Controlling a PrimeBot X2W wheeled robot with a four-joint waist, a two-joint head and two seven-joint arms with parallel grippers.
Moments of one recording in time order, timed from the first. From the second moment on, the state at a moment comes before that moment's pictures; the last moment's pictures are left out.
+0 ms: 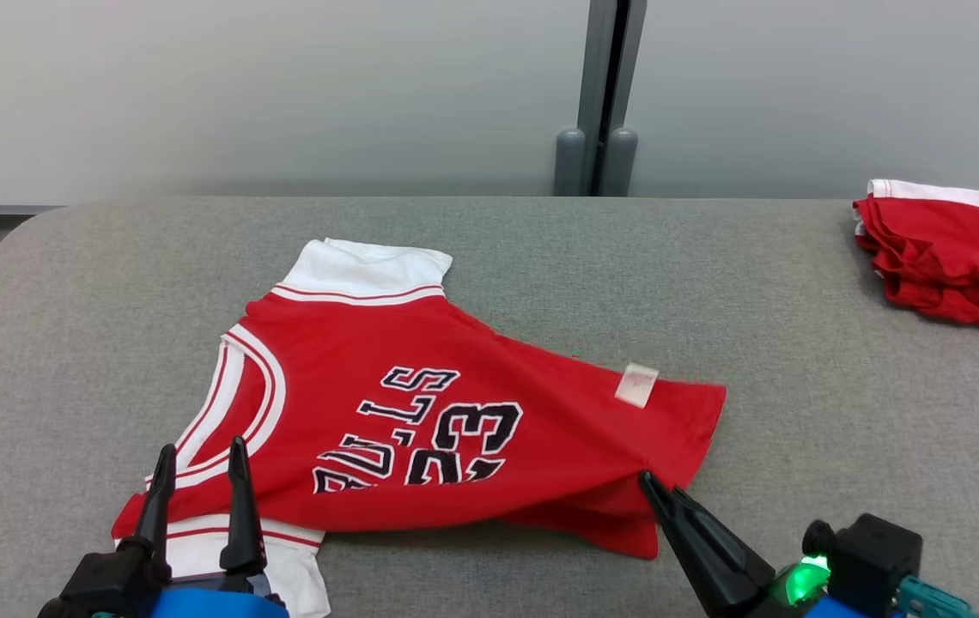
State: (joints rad) left arm 0.06 0.05 0.01 0.16 -0.21 -0.09 -0.26; right arm 0.08 -0.22 0.38 -0.18 0.48 0.13 -0.02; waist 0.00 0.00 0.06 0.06
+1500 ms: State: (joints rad) left arm 0.02 0.05 -0.03 0.18 -0.22 -0.08 -0.26; right arm -0.30 -0.23 0.26 0.49 0.46 0.13 -0.15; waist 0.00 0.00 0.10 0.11
